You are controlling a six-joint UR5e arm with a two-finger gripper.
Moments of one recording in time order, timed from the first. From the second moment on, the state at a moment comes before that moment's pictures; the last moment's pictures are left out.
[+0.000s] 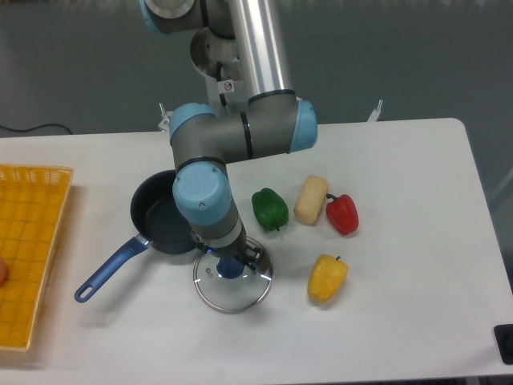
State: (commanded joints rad) arm 2.27 -2.01 -1.54 -1.14 1.68 0.72
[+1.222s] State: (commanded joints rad) arm 2.44 -2.01 -1.63 -1.02 1.69 0.38
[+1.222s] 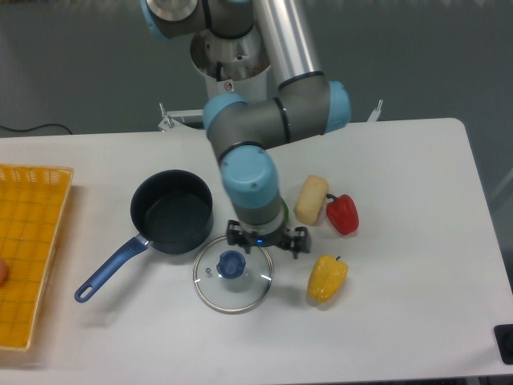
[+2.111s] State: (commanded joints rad) arm 2.54 -2.03 -1.68 -1.02 1.80 0.31
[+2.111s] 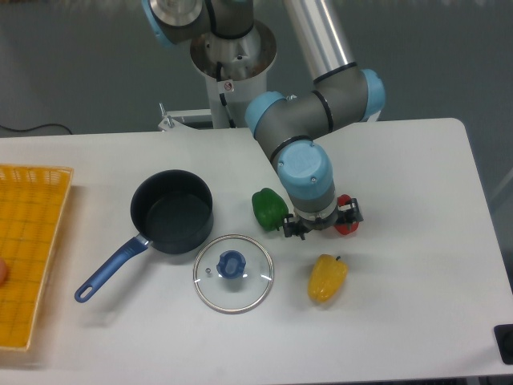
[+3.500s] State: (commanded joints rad) arm 2.61 -2.07 -1.72 -1.02 1.83 0.31
